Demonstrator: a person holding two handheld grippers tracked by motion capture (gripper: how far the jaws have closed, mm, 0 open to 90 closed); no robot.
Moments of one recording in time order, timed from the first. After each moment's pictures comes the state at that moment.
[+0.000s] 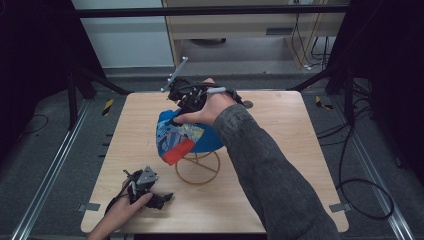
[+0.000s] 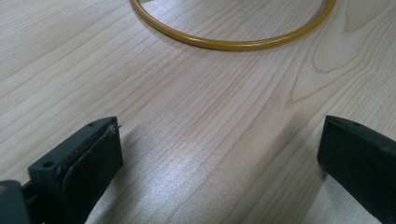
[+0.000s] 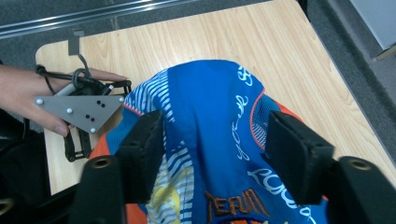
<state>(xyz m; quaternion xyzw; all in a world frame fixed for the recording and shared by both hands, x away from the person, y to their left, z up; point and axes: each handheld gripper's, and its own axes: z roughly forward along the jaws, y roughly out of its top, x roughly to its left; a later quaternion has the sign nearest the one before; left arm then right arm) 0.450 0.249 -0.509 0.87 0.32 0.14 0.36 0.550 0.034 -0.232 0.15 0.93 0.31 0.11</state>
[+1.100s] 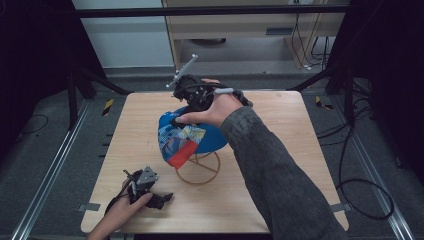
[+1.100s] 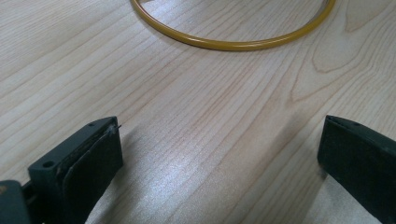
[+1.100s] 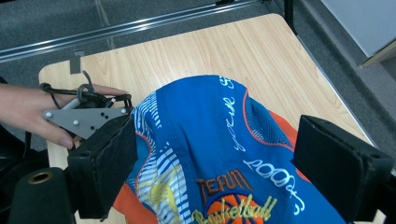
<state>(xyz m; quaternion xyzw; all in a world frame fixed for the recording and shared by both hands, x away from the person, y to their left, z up) 0.450 0.249 -0.509 0.87 0.32 0.14 0.36 0.539 0.019 -0.223 0.17 0.92 0.34 0.12</state>
